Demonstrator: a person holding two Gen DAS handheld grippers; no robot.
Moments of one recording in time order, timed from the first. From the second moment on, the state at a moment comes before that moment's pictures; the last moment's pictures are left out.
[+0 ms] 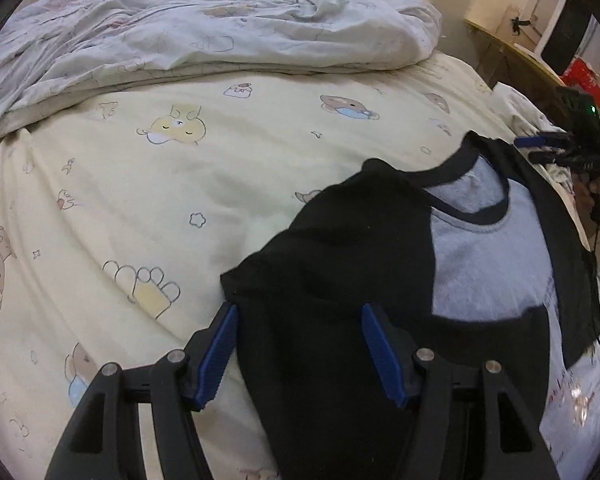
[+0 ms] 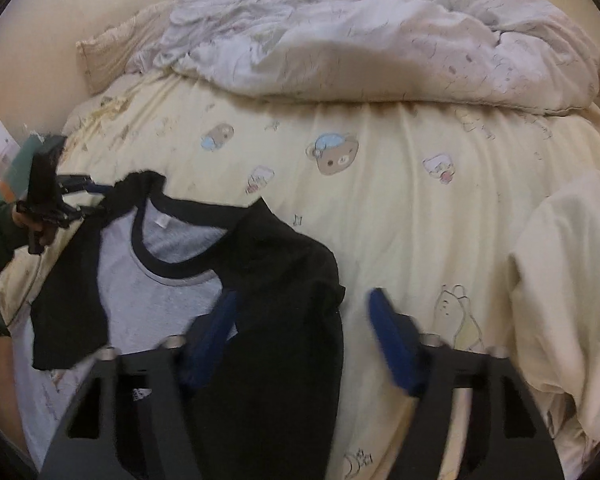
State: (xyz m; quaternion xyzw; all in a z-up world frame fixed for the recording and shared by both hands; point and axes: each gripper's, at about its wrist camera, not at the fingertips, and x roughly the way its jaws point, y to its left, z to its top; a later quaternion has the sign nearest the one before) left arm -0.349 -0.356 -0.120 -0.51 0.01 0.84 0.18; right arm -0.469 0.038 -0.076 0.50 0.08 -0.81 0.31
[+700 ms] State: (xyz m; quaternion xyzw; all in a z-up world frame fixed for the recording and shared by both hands) left arm -0.350 -0.353 -0.102 -0.46 0.01 0.88 0.09; right arm -0.490 0.049 -0.074 0.49 0.03 -0.83 0.25
